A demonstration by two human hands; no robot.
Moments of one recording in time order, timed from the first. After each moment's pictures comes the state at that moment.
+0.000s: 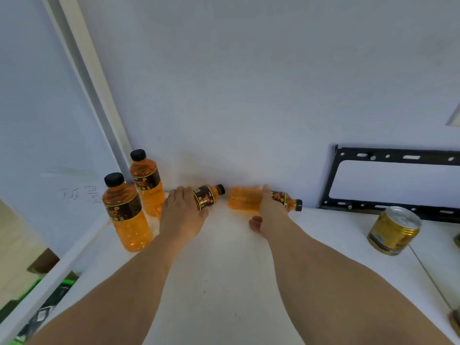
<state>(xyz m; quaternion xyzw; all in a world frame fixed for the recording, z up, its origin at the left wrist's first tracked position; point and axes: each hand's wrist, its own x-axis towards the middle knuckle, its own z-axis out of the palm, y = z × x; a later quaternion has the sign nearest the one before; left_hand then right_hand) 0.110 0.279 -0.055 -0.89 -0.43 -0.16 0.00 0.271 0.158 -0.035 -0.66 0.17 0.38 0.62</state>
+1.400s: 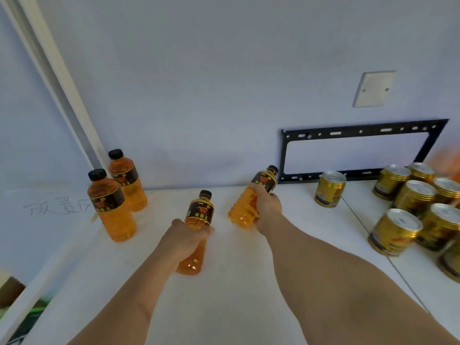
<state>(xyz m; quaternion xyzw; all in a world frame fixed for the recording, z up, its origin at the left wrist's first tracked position) 0.054 0.165 -0.030 -0.76 -0.50 -0.04 -0.42 0.232 0.059 -0.036 -0.59 0.09 0.30 0.74</state>
